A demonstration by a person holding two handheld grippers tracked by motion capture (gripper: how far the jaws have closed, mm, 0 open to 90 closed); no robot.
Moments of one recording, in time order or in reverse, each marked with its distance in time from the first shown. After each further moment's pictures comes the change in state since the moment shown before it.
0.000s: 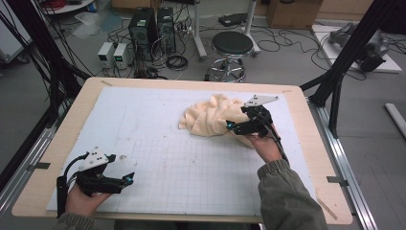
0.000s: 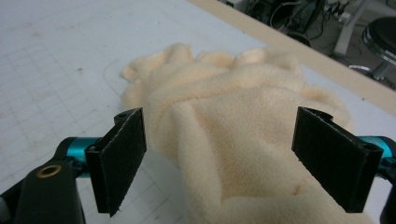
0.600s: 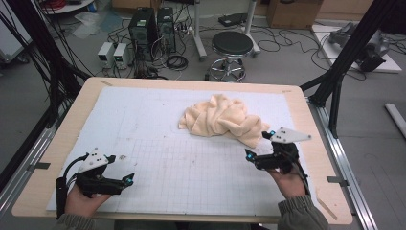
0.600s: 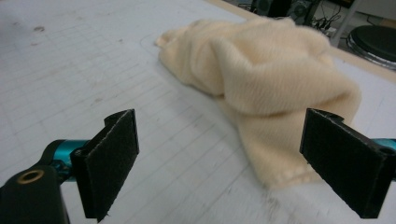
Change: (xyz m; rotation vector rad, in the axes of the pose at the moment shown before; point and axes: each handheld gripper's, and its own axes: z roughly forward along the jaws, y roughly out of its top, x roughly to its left) left arm -0.002 -0.001 -0.002 0.001 0.007 0.002; right arm 0.031 -0.060 -0.084 -0.099 -0.028 -0.020
